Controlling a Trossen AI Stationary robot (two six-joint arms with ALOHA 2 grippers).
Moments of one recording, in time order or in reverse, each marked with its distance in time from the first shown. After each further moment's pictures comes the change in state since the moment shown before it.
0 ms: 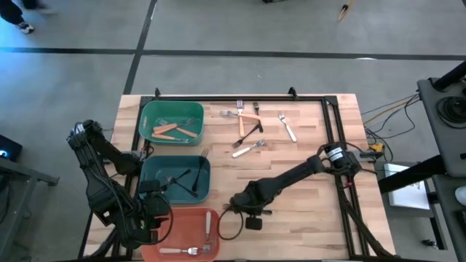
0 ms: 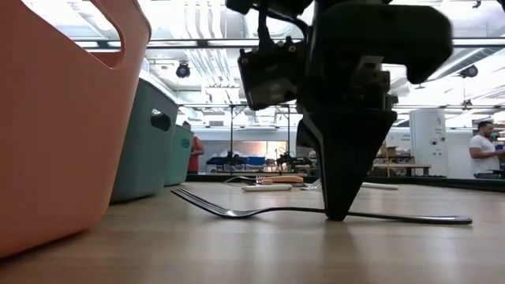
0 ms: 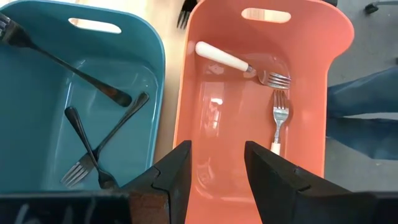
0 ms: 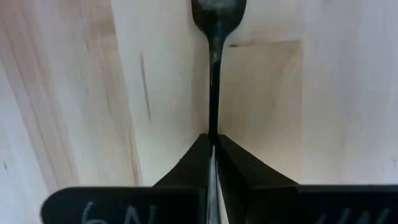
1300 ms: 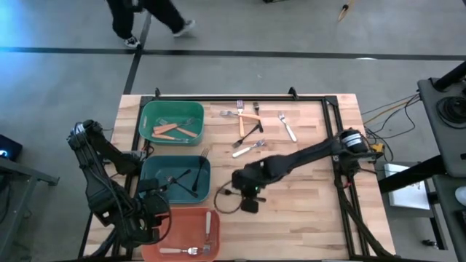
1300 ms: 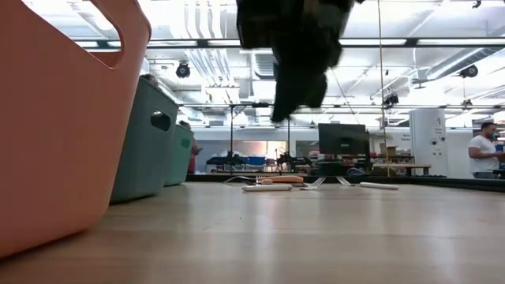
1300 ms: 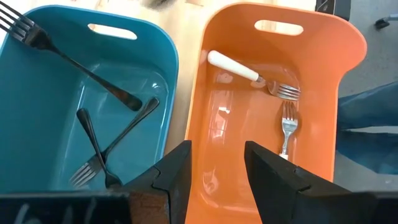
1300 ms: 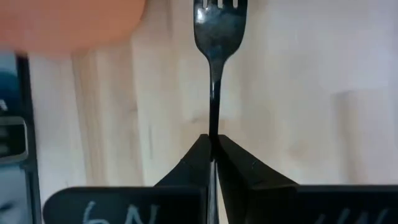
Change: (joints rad) left arm -0.008 0.000 0.000 -0.021 -0.053 -0.049; right arm -0.125 -0.238 -0.084 0.152 -0.038 -0.064
